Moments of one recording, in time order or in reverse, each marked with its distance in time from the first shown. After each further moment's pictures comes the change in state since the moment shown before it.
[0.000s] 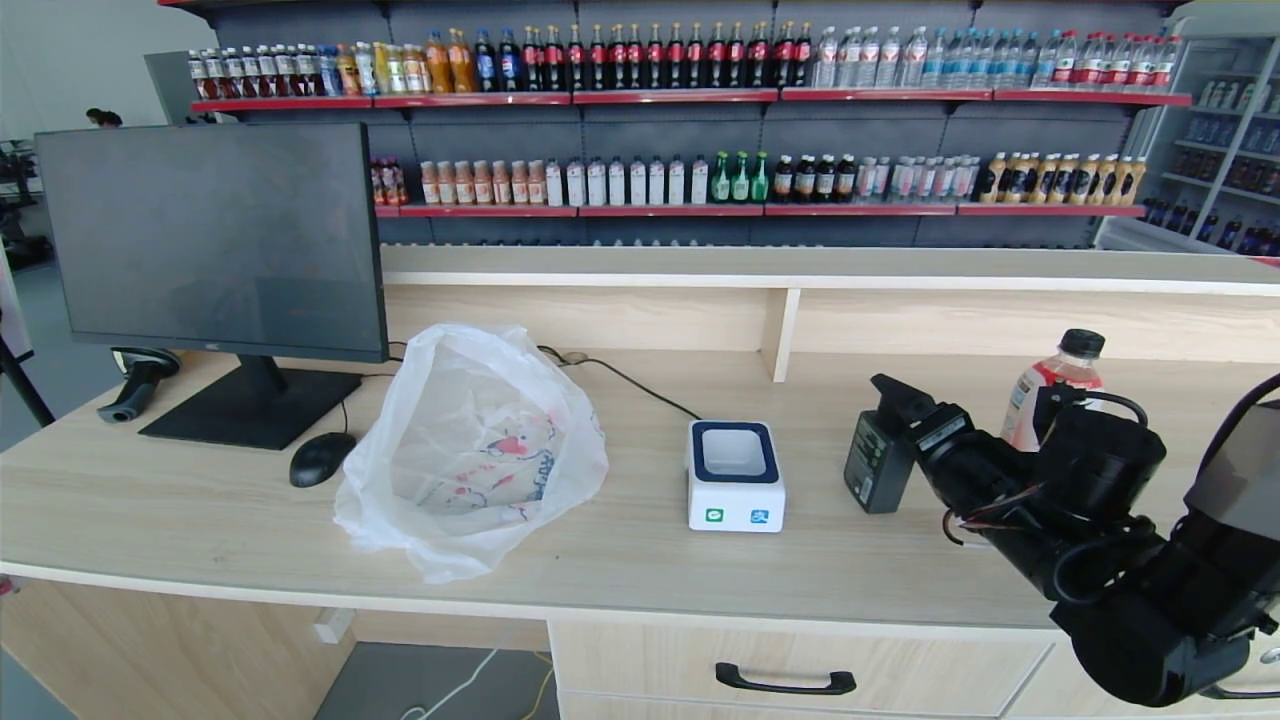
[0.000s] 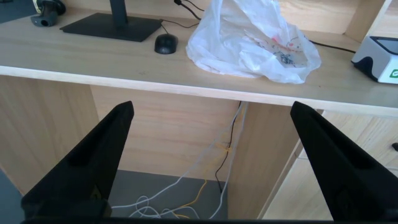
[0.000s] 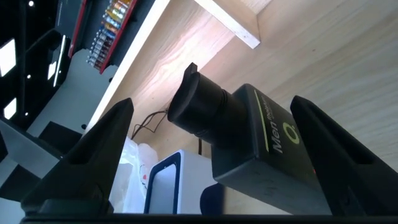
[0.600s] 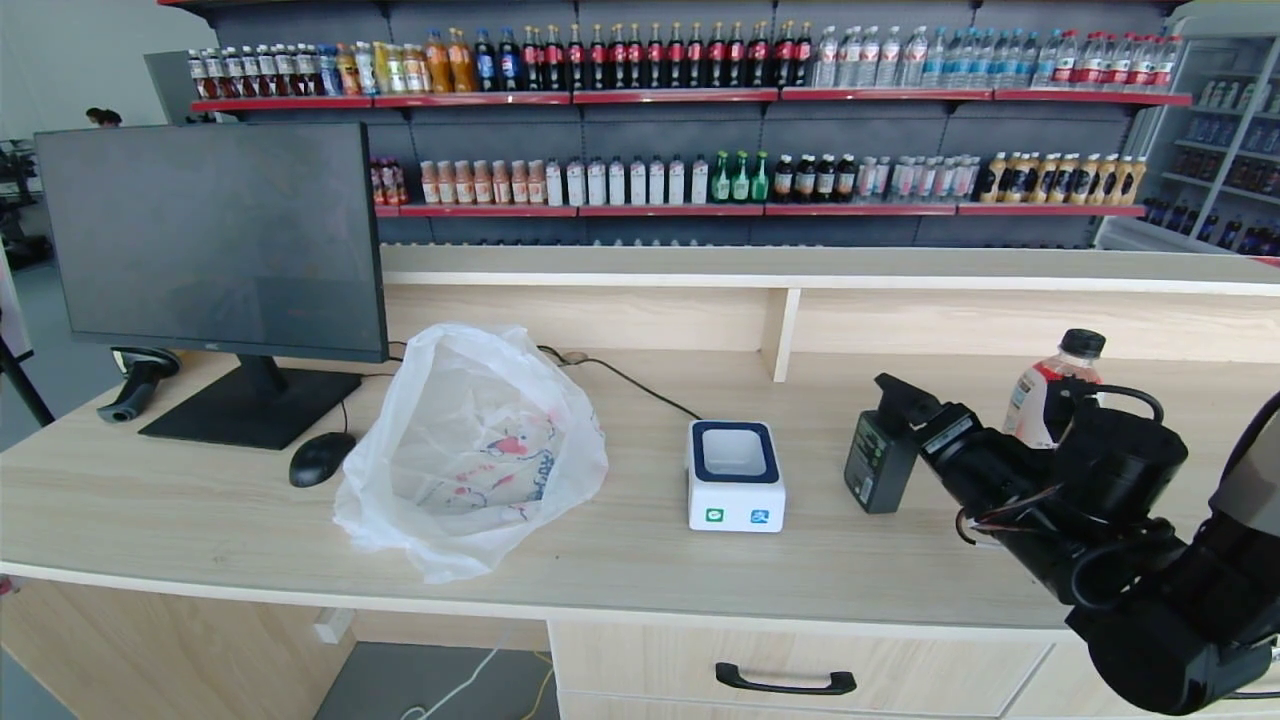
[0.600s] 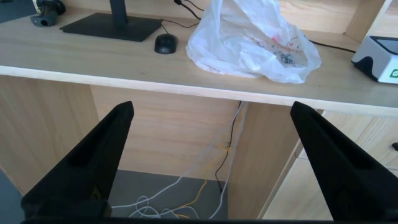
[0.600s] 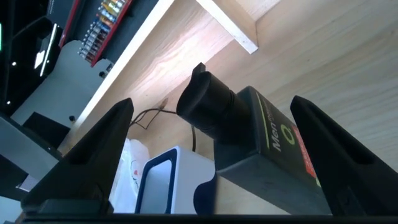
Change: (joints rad) left arm 0.000 0.000 0.000 0.000 0.000 0.000; right arm 0.002 -0.044 0.030 0.000 -0.001 -0.086
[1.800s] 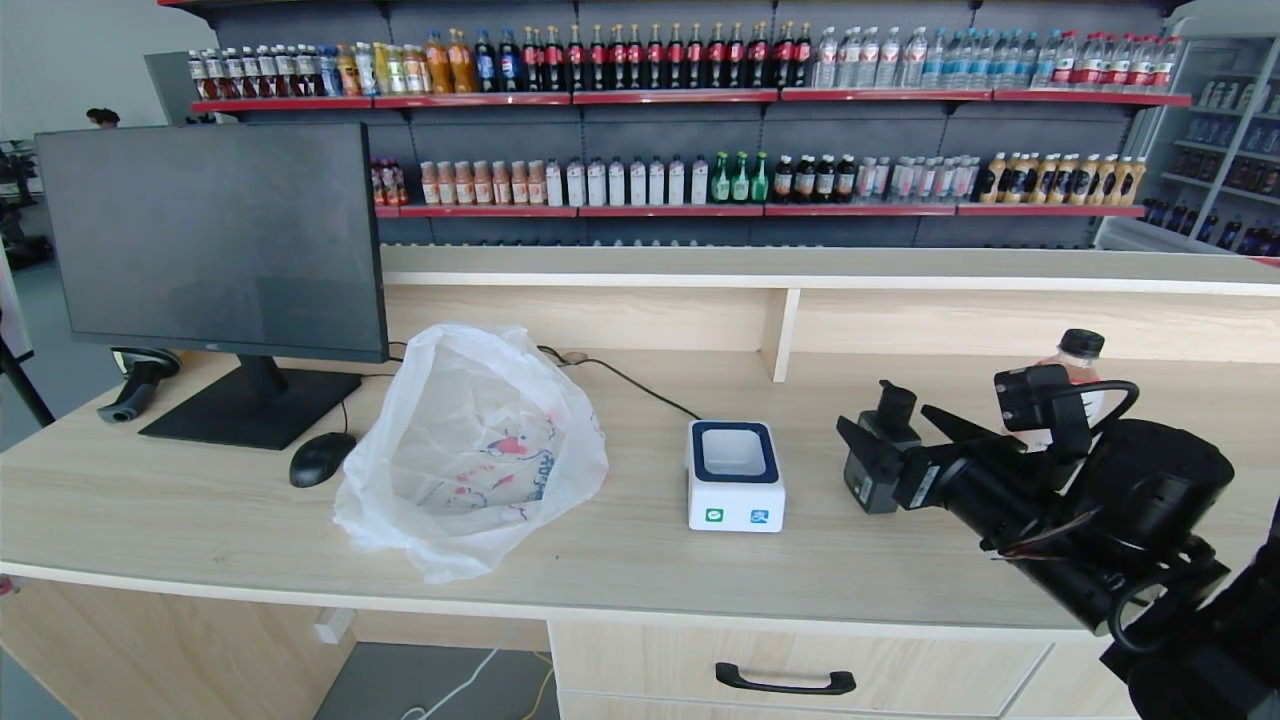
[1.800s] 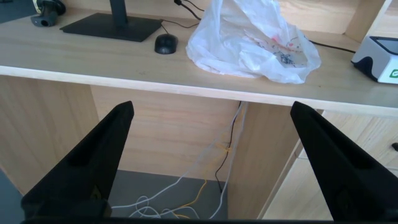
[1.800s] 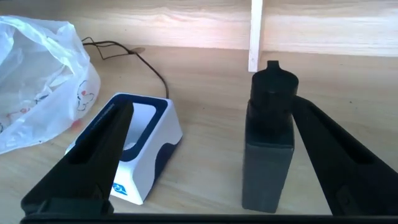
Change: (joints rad) left arm 0.000 0.000 0.000 0.000 0.000 0.000; right arm 0.068 -0.090 0.092 -0.001 0.069 -0.730
